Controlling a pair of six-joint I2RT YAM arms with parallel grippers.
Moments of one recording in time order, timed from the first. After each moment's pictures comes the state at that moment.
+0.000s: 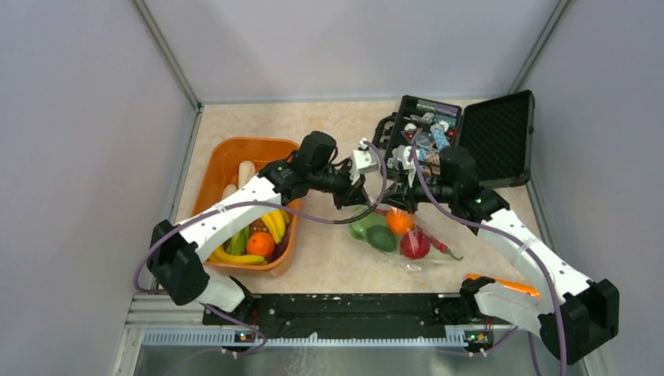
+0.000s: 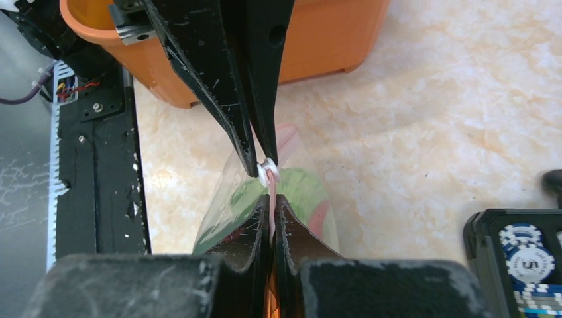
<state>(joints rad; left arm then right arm) -0.75 1.46 1.26 -0.44 0.65 0.26 0.47 1.06 0.84 -0.26 -0.80 -0.27</state>
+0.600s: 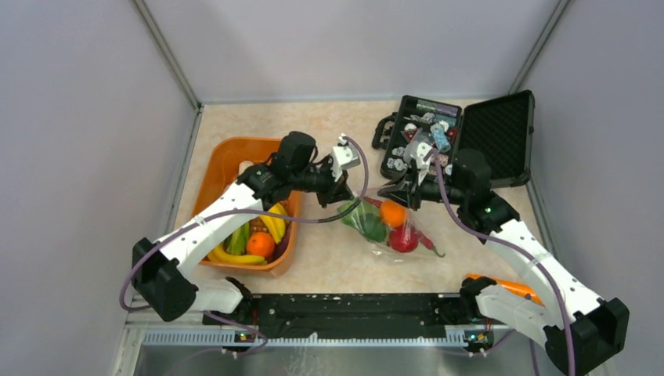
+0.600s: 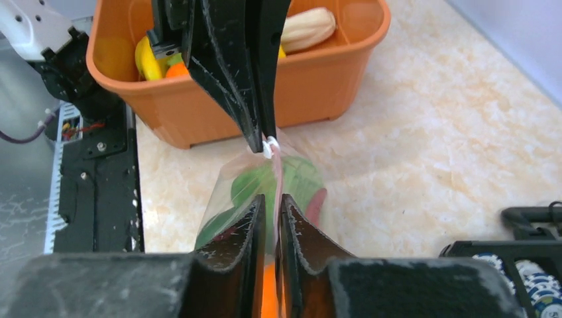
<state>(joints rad) -0.68 1.34 1.16 -0.46 0.59 0.24 0.47 0.96 0.82 -0.13 -0.79 -0.17</state>
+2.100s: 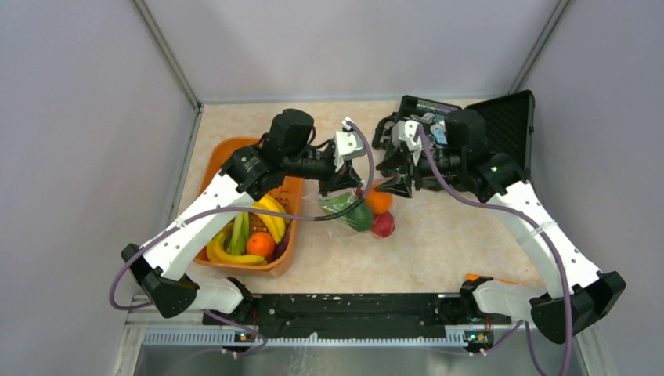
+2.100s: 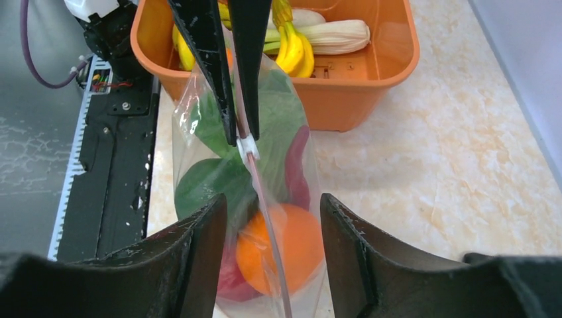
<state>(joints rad) -0.75 1.35 1.54 -0.70 0.64 0.34 0.47 1.16 1.29 -0.62 -0.93 -0.52</state>
